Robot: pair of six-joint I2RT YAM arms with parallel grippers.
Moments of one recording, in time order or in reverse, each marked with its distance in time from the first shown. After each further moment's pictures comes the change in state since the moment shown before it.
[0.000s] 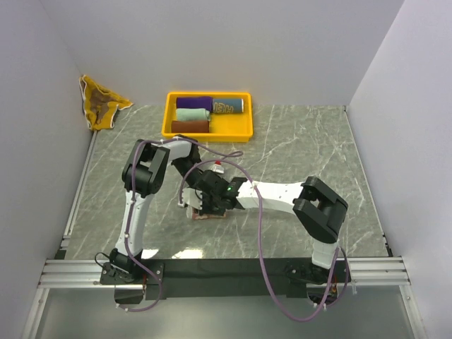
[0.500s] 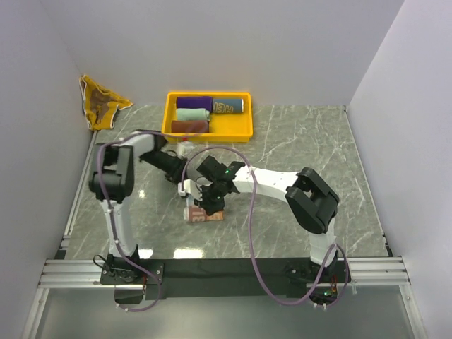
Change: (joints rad) left arm 0.235 -0.234 -0.193 0.288 0.089 0.003; right arm -0.104 0.101 0.171 -0.195 -0.314 -0.052
